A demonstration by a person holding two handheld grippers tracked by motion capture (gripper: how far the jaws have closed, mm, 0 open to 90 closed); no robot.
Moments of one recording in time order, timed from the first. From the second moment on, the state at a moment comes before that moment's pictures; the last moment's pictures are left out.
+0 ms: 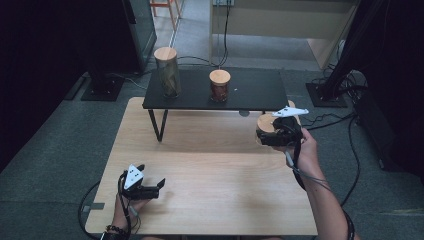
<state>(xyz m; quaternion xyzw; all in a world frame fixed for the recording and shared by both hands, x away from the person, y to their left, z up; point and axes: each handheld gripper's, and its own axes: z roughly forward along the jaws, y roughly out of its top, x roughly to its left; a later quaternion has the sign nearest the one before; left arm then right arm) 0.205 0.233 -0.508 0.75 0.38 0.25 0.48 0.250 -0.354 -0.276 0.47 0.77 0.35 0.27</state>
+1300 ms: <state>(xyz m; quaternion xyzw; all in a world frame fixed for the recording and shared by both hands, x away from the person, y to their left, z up) 0.205 0.231 -0.508 0.75 0.38 0.26 0.47 0.349 -0.341 -0.231 0.50 0.75 0.35 0.27</state>
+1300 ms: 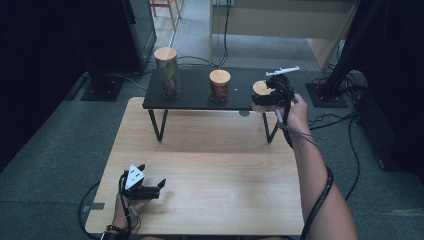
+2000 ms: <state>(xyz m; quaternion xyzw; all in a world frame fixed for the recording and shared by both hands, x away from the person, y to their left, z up) 0.206 0.230 -0.508 0.75 0.38 0.26 0.47 0.383 -0.340 -0.236 0.51 0.74 0.35 0.27</state>
